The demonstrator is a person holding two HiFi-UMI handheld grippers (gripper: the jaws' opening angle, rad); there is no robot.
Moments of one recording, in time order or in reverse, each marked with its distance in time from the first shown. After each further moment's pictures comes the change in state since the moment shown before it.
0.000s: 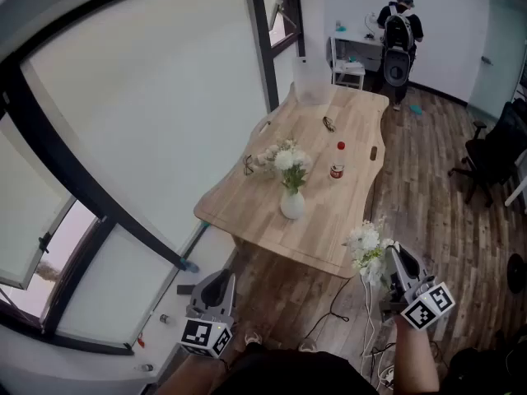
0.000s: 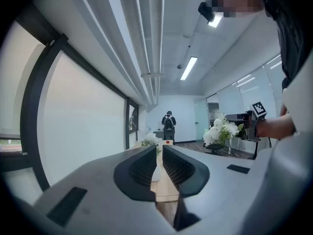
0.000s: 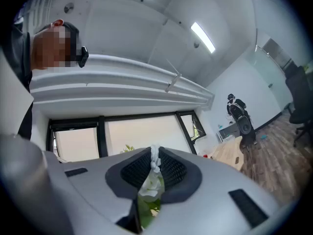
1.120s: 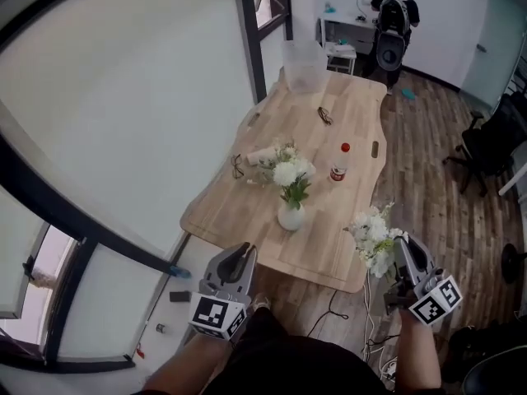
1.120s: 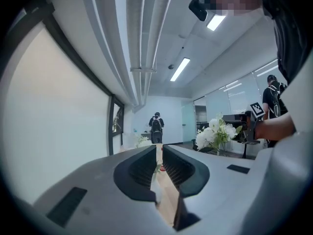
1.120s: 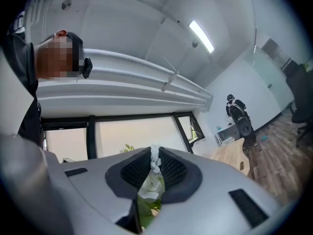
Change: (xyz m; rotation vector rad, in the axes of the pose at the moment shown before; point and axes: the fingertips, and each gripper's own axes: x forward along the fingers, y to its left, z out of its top) left arm 0.164 0.033 0.018 0.030 -0.036 -0.201; right arm 0.097 -0.044 0.003 0.002 -0.040 -0.032
